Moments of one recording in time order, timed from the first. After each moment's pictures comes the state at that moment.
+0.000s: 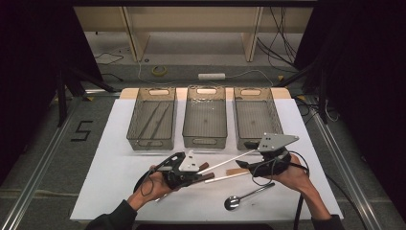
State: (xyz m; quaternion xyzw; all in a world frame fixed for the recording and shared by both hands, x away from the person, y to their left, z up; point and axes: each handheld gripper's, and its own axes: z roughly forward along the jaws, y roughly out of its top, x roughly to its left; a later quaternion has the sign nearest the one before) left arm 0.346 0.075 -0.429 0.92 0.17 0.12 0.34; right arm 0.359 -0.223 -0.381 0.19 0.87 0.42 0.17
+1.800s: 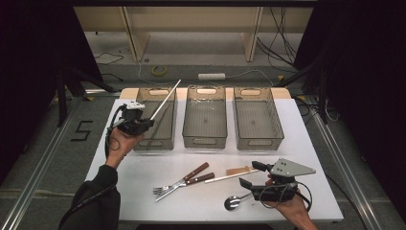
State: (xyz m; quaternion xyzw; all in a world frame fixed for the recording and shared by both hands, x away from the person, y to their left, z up) left arm 0.470 0.205 -0.401 0.77 0.48 0.21 0.36; right arm 0.302 -0.238 -0.424 0.31 0.79 0.51 0.15
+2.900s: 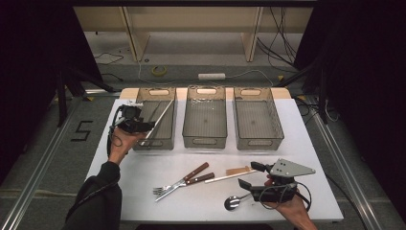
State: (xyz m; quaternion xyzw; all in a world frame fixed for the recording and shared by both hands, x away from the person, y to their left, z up) left arm 0.488 0.211 -0.421 0.75 0.53 0.20 0.34; right arm 0.300 -0.236 -0.423 0.31 0.79 0.52 0.14
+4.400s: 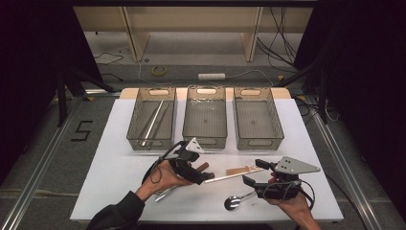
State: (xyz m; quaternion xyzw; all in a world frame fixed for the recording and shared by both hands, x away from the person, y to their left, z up) left arm 0.378 0.055 -0.430 0.90 0.27 0.05 0.34; right arm 0.305 -0.246 -0.422 0.33 0.78 0.52 0.15
